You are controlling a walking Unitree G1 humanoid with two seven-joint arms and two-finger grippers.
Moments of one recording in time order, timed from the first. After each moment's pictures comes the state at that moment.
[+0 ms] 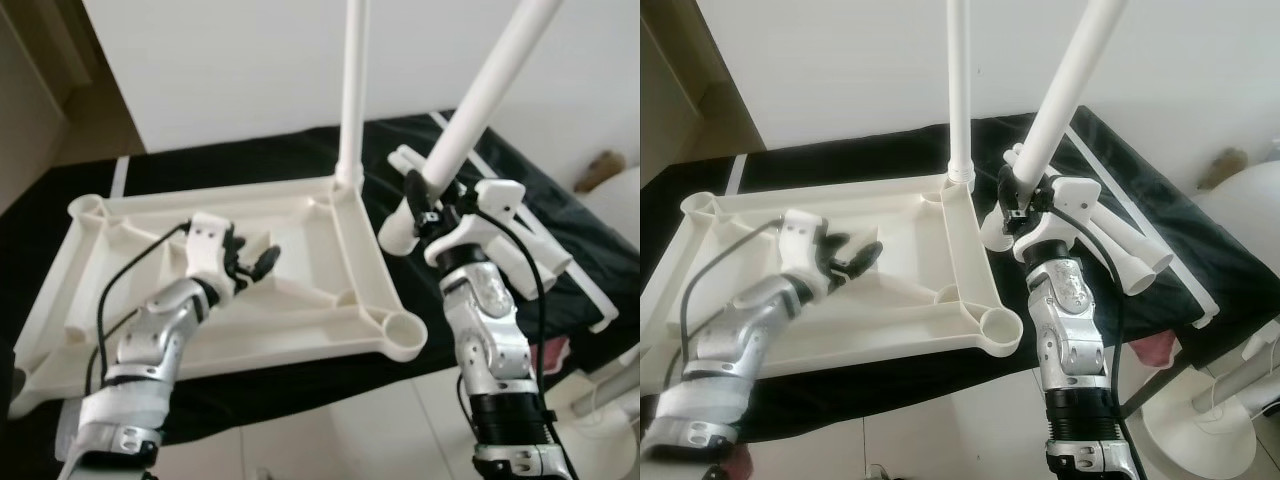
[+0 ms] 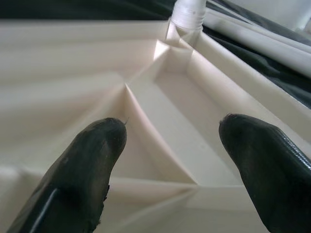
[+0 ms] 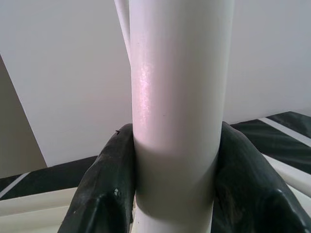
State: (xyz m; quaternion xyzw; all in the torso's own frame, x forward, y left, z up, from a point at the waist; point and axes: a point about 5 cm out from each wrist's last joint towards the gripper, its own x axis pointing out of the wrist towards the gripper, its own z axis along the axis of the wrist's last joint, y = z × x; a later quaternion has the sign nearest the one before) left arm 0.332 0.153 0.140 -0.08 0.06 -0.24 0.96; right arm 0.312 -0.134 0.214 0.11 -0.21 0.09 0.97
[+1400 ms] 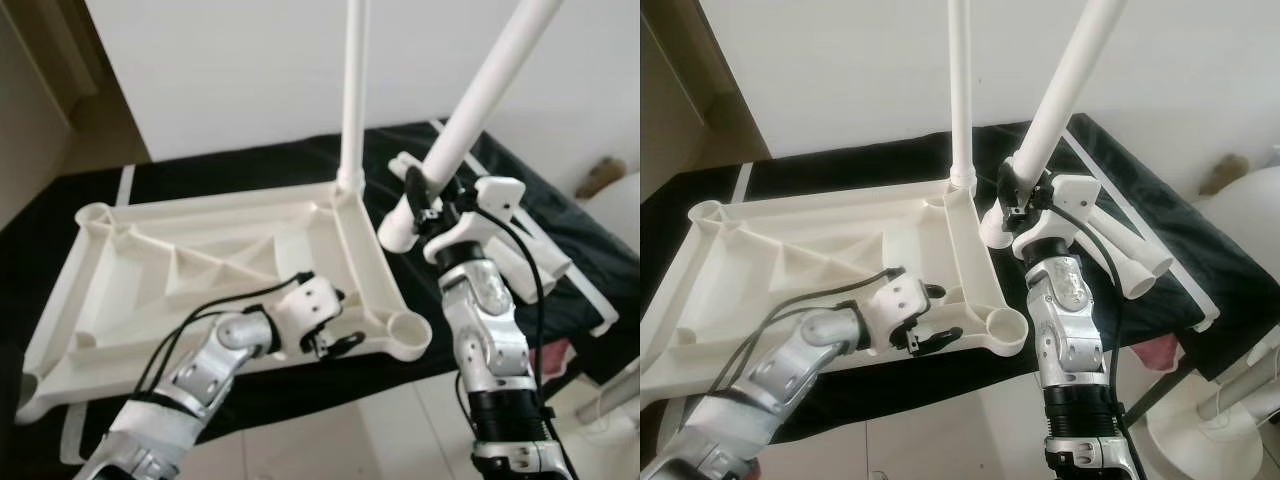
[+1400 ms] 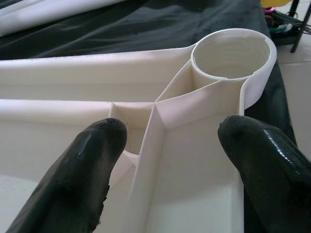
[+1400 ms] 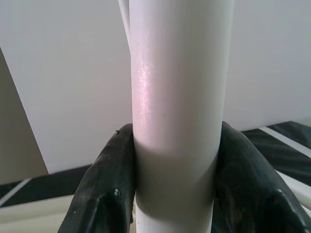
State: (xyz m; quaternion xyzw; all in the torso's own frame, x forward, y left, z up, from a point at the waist) left arm 0.293 0.057 0.125 0.22 0.03 -0.54 0.81; right arm 0.313 -0.136 0.214 0.10 -0.21 0.09 0.97
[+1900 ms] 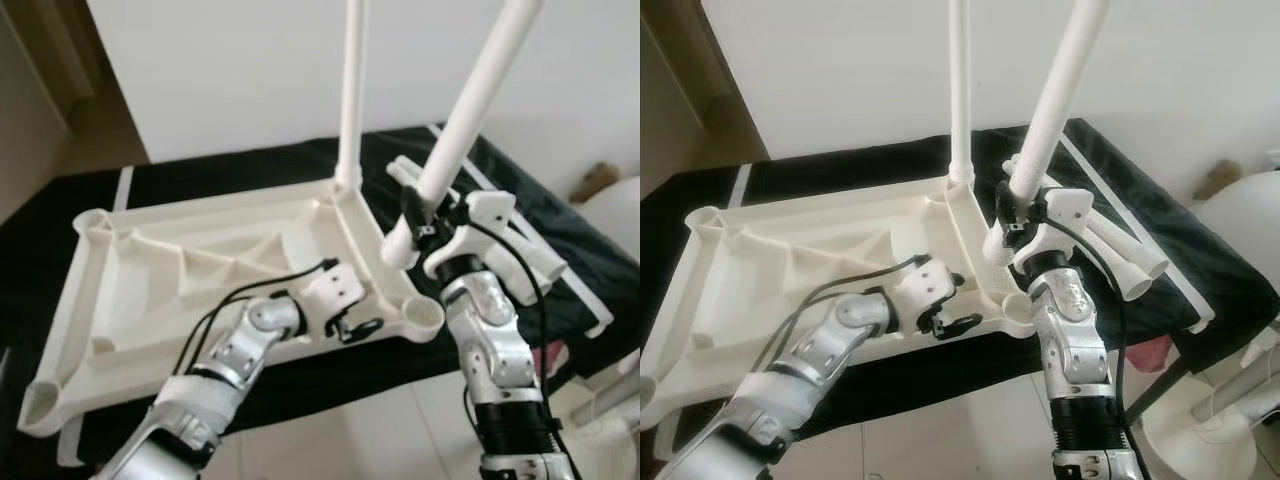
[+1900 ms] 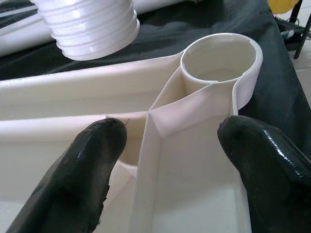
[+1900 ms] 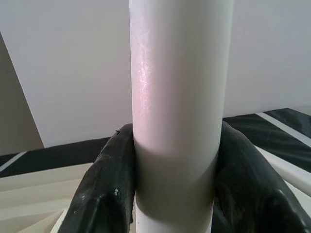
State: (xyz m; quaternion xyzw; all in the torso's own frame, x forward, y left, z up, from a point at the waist) left arm 0.313 0.031 0.123 0.23 0.02 -0.54 0.81; right arm 0.309 -0.140 0.203 0.07 -0.17 0.10 0.98
